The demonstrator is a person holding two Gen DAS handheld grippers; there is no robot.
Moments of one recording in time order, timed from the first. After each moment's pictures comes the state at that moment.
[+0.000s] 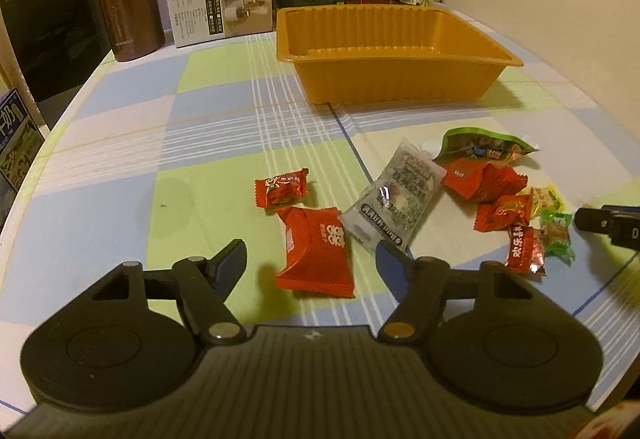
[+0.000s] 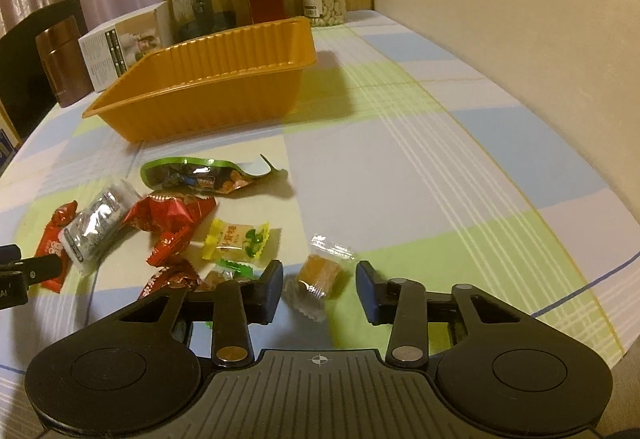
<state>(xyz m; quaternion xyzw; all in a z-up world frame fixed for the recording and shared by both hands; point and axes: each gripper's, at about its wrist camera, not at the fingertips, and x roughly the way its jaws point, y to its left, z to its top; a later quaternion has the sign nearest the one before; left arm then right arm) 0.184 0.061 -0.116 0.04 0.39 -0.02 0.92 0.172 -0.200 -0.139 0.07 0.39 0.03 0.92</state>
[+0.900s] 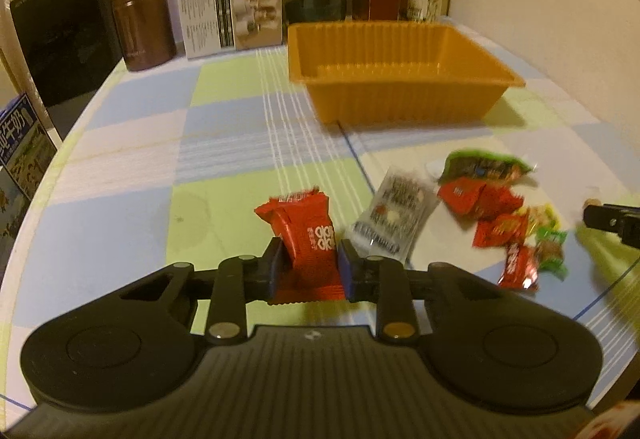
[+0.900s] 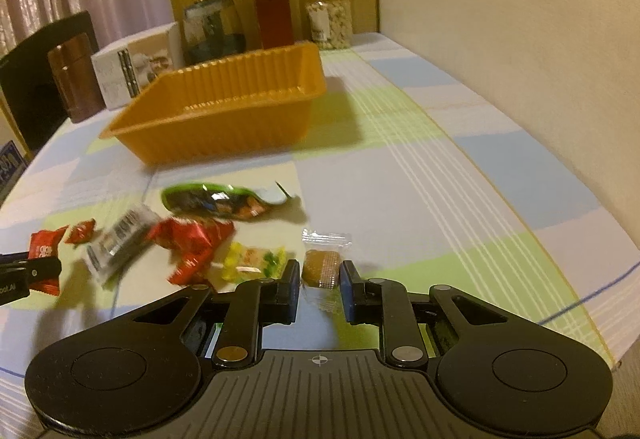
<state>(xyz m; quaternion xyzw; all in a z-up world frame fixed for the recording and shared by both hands) 0.179 0.064 -0.093 0.03 0.37 -0.01 0.93 0.165 -0.195 -0.117 0.07 0.36 0.04 0.93</state>
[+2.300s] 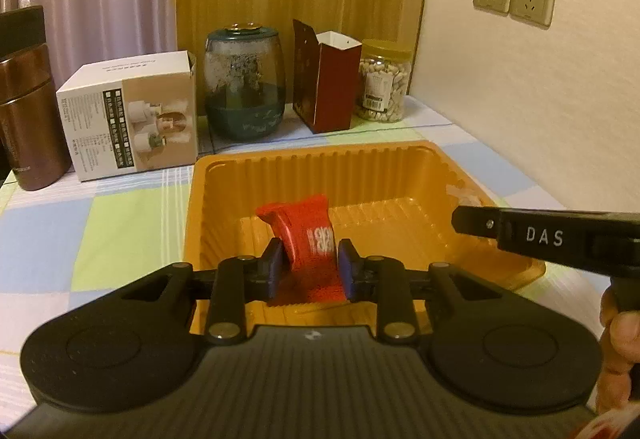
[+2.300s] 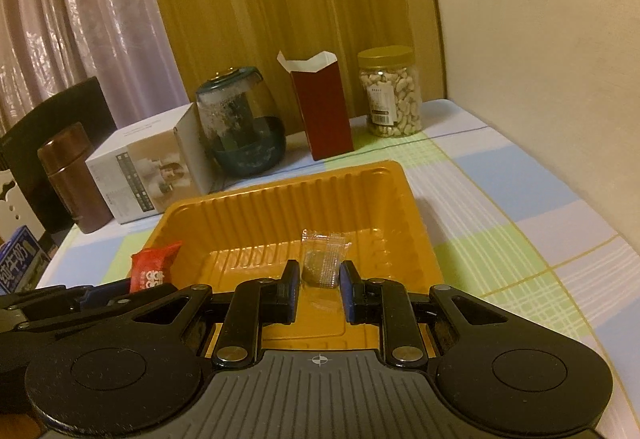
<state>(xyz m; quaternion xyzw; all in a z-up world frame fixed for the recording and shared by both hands) 0.371 0.029 -0.071 0.00 0.30 -0.11 0.95 0.370 -0.158 -0.083 0.12 0.30 0.09 0.94</state>
